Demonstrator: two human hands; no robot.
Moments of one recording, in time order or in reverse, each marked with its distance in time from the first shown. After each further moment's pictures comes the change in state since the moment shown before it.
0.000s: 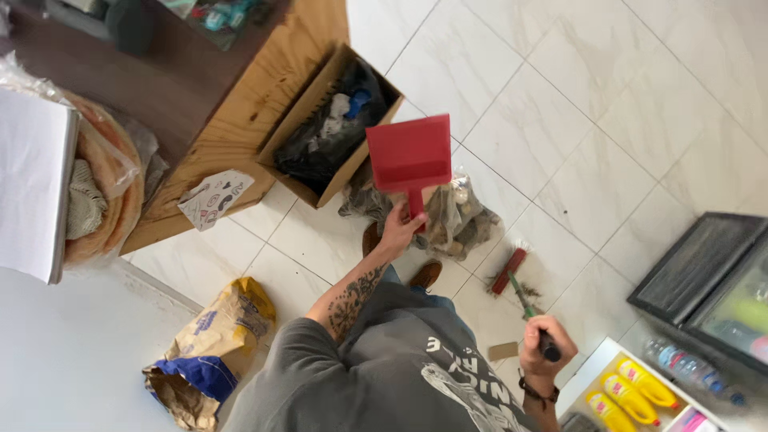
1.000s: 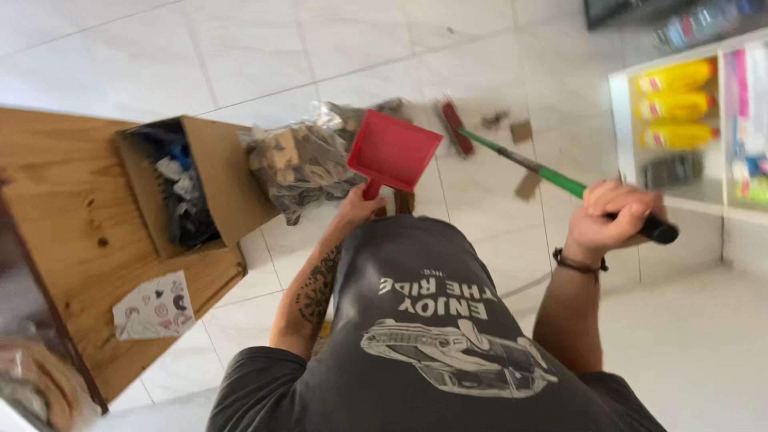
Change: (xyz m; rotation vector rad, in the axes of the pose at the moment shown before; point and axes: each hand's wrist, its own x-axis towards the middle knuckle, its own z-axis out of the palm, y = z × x) left_hand -0.090 -0.129 0.145 1.133 -0.575 -0.218; right_hand -0.177 0.114 -0.264 0.392 1.138 -0.166
